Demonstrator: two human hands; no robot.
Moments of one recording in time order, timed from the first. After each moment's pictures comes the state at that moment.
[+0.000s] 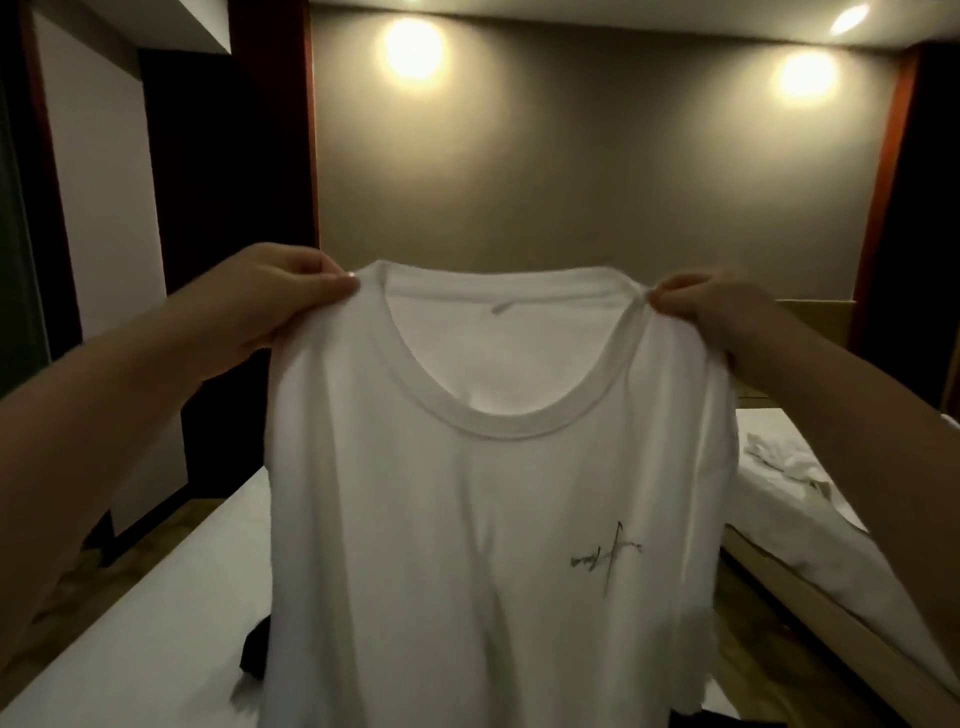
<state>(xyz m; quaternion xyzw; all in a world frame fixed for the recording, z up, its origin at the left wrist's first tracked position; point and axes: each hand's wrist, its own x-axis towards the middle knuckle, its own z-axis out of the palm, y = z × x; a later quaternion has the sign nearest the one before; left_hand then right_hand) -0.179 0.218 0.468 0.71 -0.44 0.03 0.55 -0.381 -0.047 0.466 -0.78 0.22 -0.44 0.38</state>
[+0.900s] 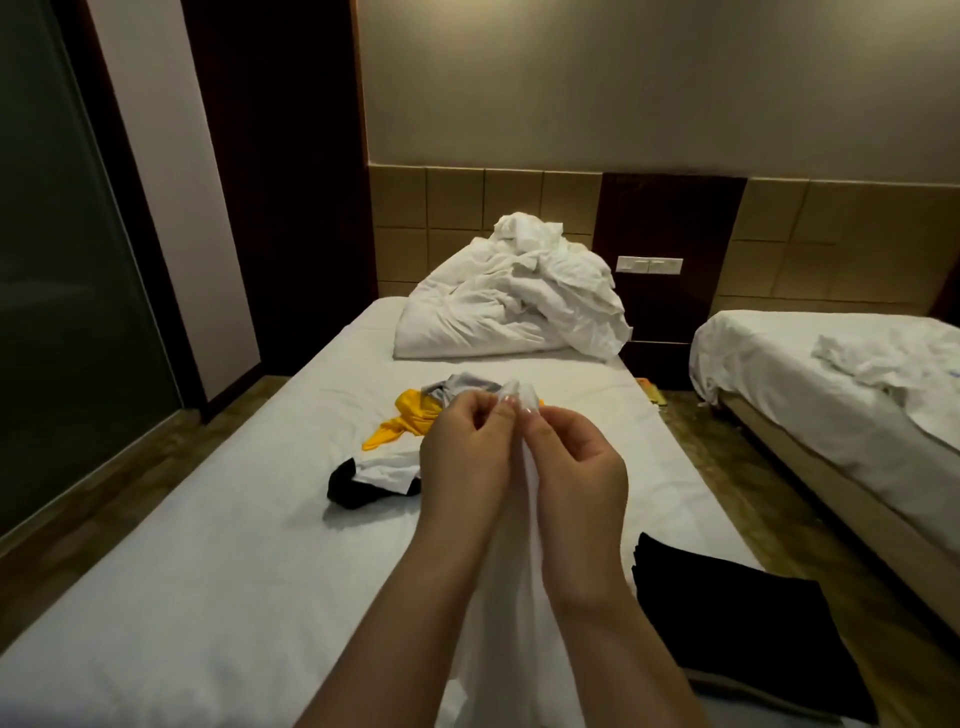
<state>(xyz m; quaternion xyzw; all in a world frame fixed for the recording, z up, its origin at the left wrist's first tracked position) -0.281 0.191 0.265 0.70 -0.24 0.00 0.67 -0.334 0.145 0.248 -0.60 0.19 -0.47 0.62</state>
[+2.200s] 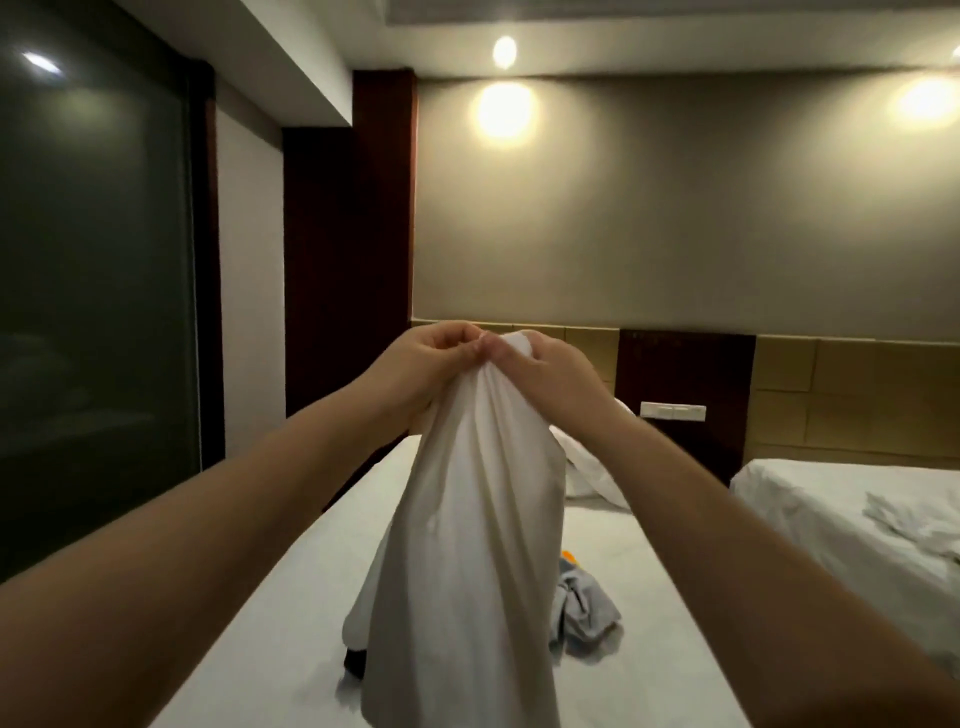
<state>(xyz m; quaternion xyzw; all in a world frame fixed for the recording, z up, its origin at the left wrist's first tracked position) -0.204 0.244 0.447 0.63 -0.46 -0.04 0.63 -0.271 0.115 0.445 -0.88 0.04 -0.39 0.27</state>
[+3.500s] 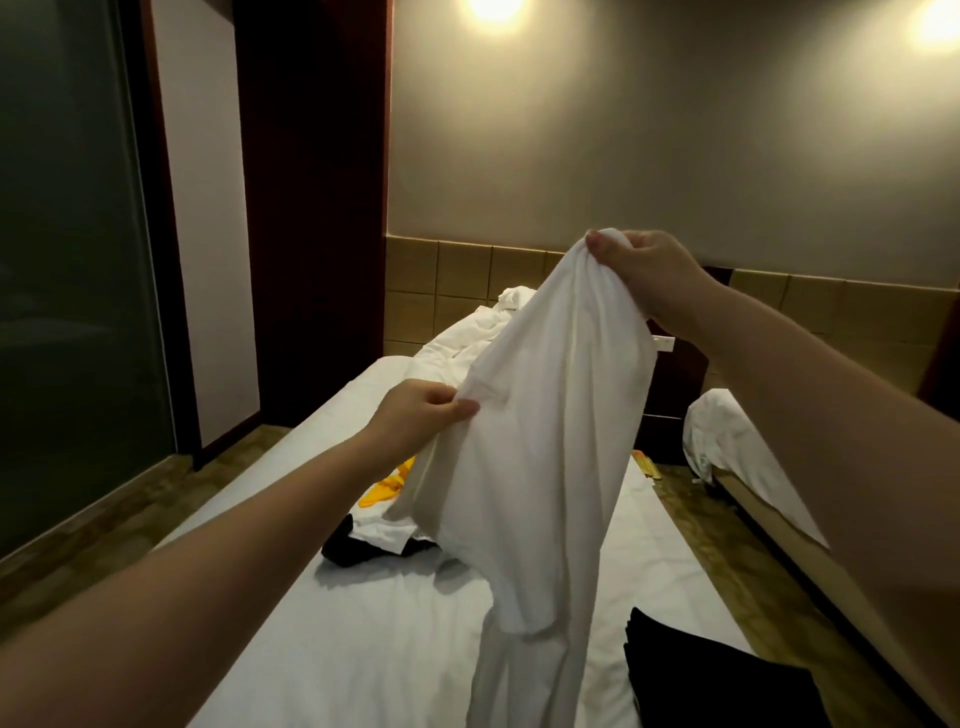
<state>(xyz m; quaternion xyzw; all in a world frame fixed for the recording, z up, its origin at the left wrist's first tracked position) -0.189 0.212 0.316 0.77 -0.38 -0.02 0.52 -0.315 0.039 0.449 -0.83 0.11 -0.36 0.41</state>
